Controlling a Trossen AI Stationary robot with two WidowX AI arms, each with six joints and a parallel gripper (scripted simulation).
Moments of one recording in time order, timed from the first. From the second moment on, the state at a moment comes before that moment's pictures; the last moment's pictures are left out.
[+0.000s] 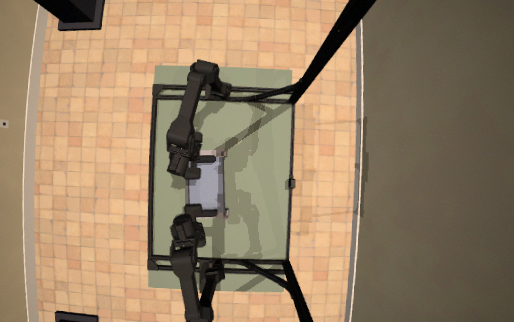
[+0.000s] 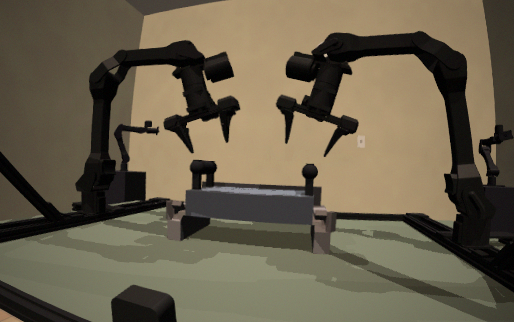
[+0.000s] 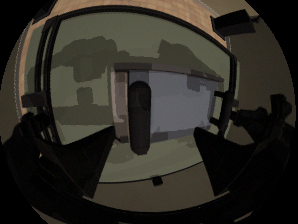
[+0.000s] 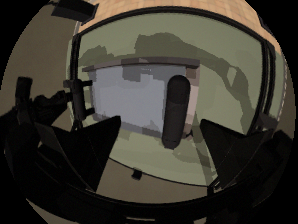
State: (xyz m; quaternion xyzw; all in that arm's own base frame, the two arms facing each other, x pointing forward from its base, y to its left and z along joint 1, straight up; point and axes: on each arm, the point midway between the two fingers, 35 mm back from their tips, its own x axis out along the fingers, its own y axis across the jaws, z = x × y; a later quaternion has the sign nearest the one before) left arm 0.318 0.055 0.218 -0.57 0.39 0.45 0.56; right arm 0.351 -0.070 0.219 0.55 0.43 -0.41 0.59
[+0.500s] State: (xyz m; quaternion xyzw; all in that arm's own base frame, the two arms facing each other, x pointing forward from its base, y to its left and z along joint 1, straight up) left arm 0.315 0.057 0.229 -0.57 0.39 0.45 0.56; right arm 0.349 -0.072 0.227 0.55 0.43 -0.41 0.59
